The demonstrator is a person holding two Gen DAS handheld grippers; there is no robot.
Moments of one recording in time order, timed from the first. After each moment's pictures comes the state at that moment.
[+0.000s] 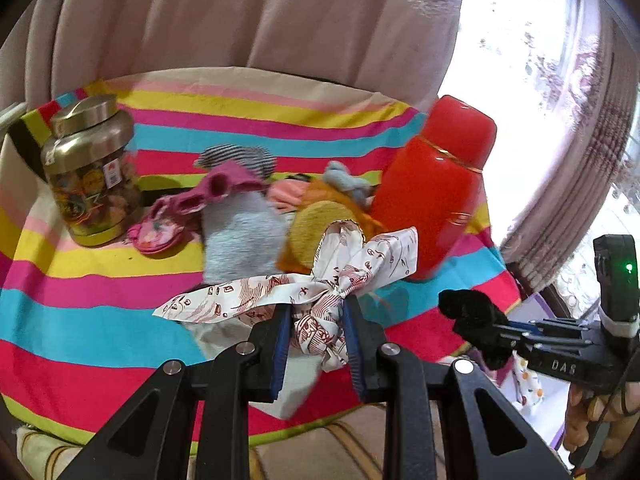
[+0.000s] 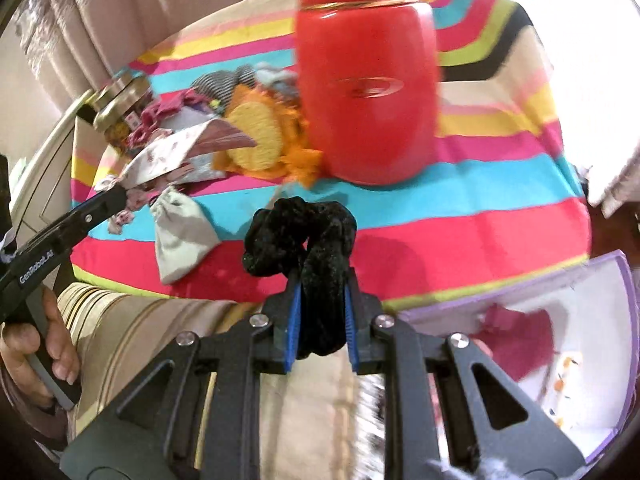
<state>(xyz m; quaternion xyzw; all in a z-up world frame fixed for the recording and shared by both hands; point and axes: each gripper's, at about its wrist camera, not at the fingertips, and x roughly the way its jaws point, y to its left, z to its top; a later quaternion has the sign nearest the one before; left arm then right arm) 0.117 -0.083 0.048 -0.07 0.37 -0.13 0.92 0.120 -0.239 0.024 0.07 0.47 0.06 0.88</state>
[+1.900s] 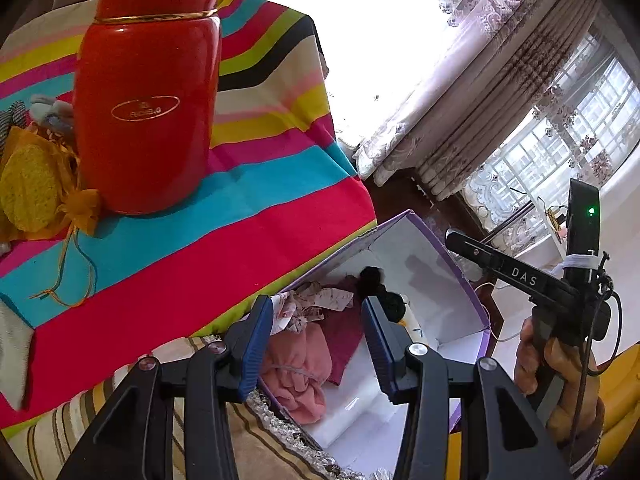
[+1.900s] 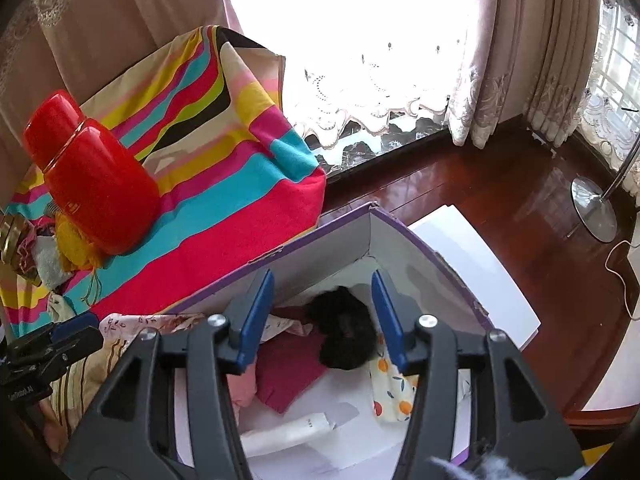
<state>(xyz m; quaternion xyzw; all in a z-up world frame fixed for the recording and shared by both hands) 0.131 -0.303 0.023 -0.06 0.50 -0.32 0.81 0.052 -0.459 0.035 0.16 0.43 -0.18 0.87</state>
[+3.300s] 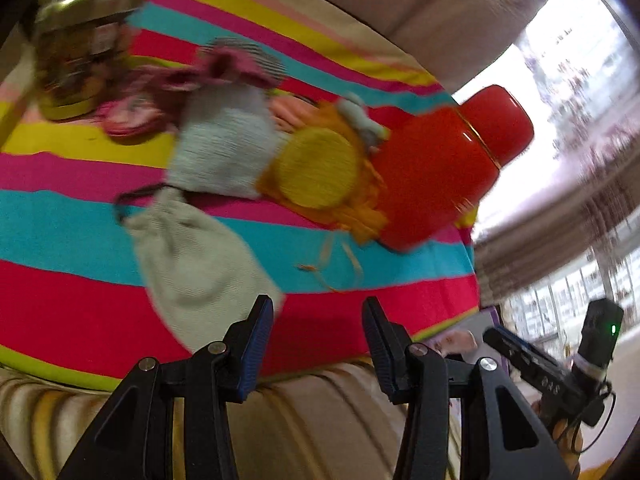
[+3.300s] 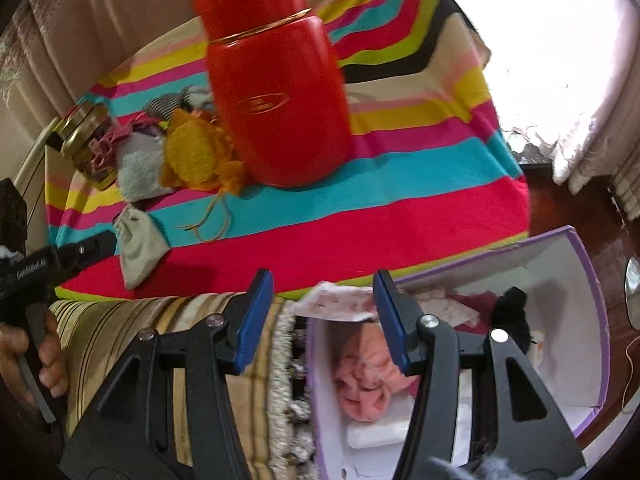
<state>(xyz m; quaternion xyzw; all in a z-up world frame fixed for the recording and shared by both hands) 0.142 -0.065 0.008 -0.23 0.48 -0.13 0.84 0.112 -0.282 0.034 0.07 0.48 0.01 0.87</state>
